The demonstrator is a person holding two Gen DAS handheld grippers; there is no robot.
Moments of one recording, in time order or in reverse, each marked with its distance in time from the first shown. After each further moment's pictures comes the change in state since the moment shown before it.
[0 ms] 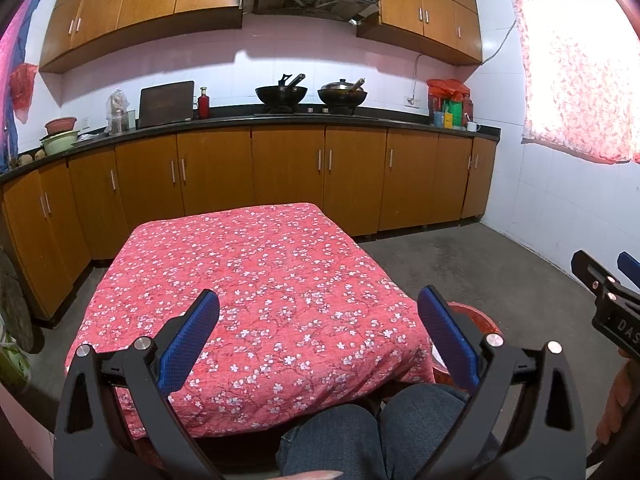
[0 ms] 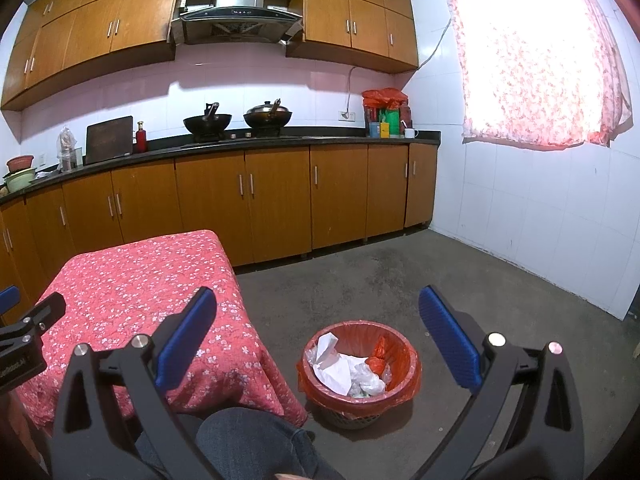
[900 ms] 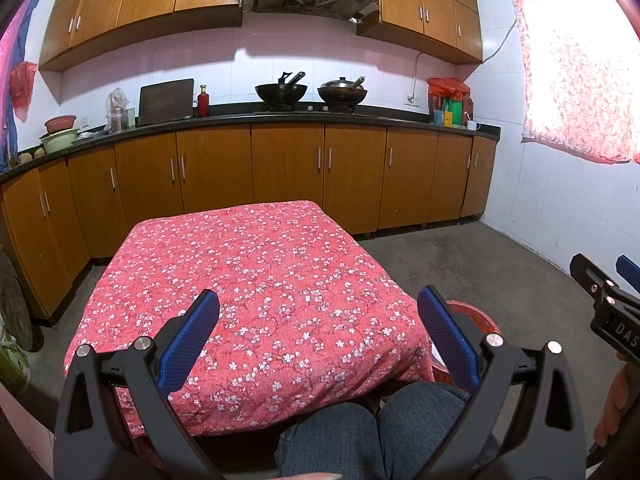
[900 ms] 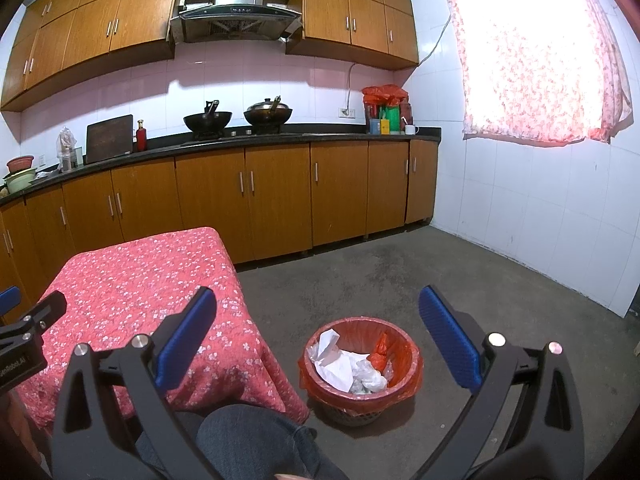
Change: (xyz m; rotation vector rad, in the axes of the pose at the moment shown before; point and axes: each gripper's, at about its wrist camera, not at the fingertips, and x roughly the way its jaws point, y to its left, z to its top) left arm -0.001 0.000 0.001 0.000 0.002 -0.002; right arm 0.000 0.003 -0.004 0.002 0.008 0.001
